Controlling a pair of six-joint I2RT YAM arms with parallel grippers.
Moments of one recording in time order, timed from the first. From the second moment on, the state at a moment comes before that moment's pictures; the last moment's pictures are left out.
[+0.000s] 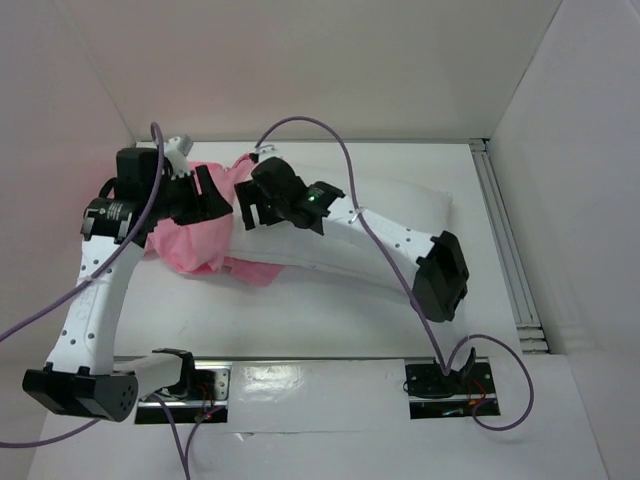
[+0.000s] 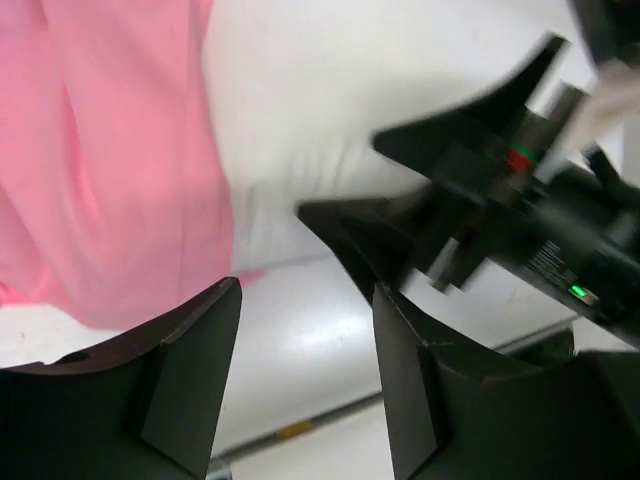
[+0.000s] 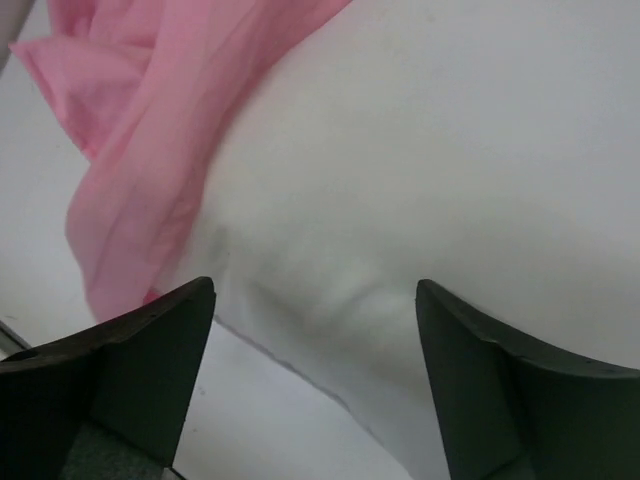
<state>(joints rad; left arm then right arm) -0.08 1.17 1.41 -0.95 0.34 -0.33 0.93 1.99 1.89 -0.53 0.19 0.43</state>
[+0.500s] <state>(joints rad) -0.13 1.59 1.52 -0.86 -0.02 -0.40 0.54 1.54 1.62 -0.79 0.44 0.50</state>
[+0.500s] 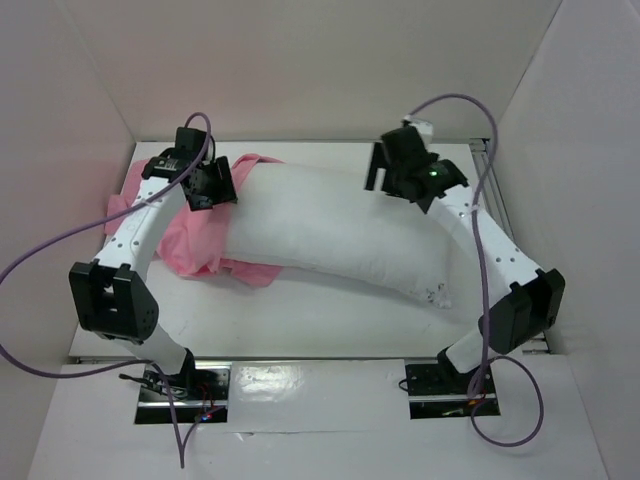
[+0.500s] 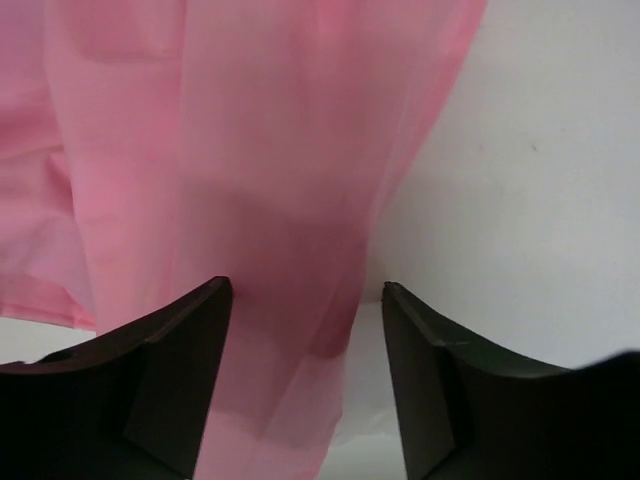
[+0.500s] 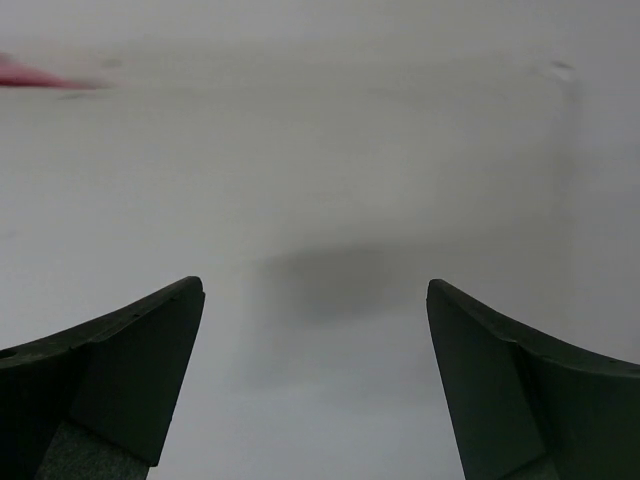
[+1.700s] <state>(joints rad) -0.43 2.01 2.17 -1.00 0.31 -0.44 0.27 1.01 1.12 -0.45 -0.04 0.64</state>
